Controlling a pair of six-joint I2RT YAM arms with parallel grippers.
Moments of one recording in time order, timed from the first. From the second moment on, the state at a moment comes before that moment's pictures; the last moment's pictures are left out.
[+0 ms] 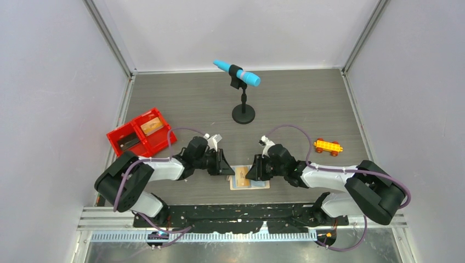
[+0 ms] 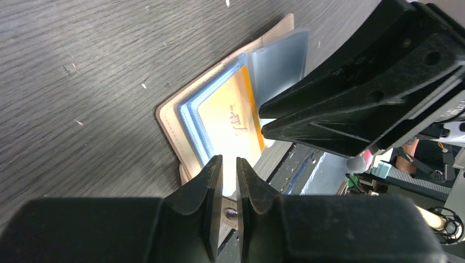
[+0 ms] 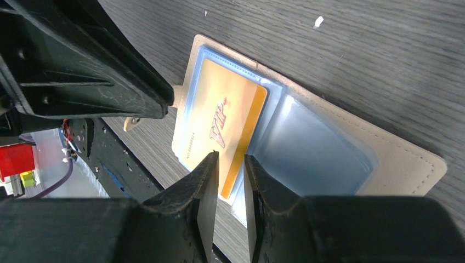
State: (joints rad) left arm -0.65 1.45 0.42 0.36 0.56 -0.81; right arm 0.80 1.30 0.36 0.25 -0.27 0.74
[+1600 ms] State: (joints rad) left arm -0.65 1.61 0.42 0.51 0.59 -0.81; right arm 0.77 1.27 0.31 0.33 -0.32 0.79
